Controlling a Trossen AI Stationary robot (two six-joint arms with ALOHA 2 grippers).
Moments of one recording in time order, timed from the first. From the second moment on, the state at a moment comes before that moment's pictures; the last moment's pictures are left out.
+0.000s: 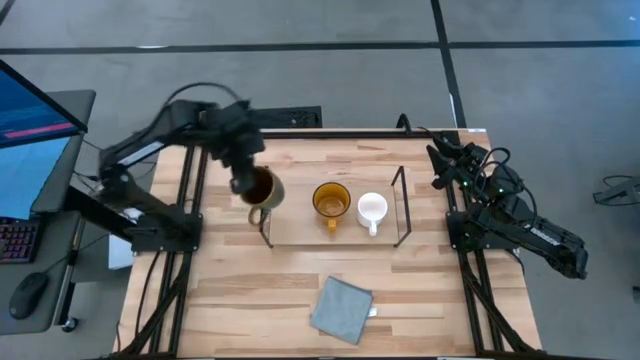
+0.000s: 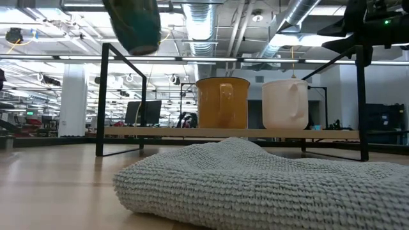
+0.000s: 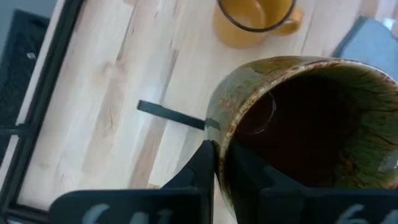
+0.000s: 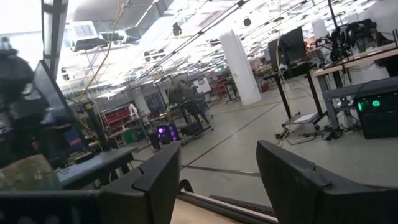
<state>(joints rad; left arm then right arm) 0.32 1.44 1.83 -1.54 0.08 -0.02 -0.55 0.09 0.22 0.09 0.18 0.28</state>
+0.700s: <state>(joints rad) 0.43 1.77 2.01 -1.57 0.18 -0.01 -0.55 0.09 0.22 0.08 0.18 0.26</state>
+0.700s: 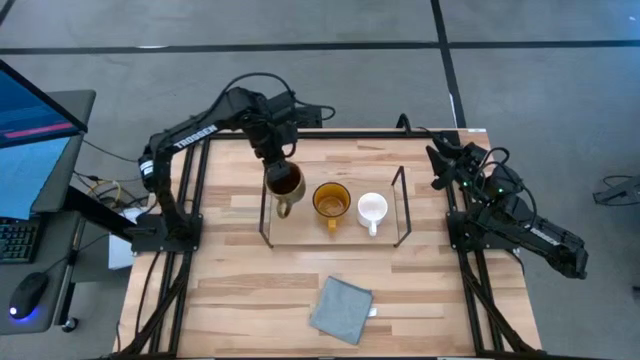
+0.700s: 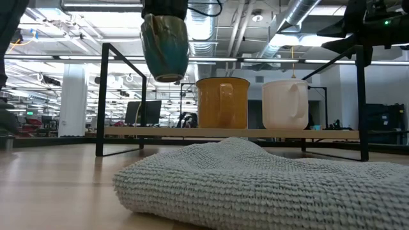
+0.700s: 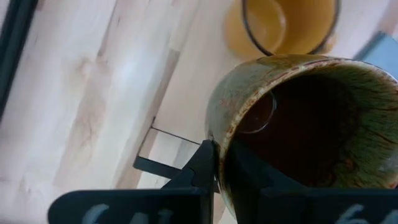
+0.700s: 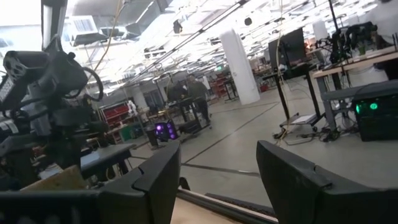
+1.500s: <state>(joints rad) 0.37 1.90 1.98 -1.57 0.14 -0.07 -0.52 0.09 0.22 0.10 0.18 0.24</state>
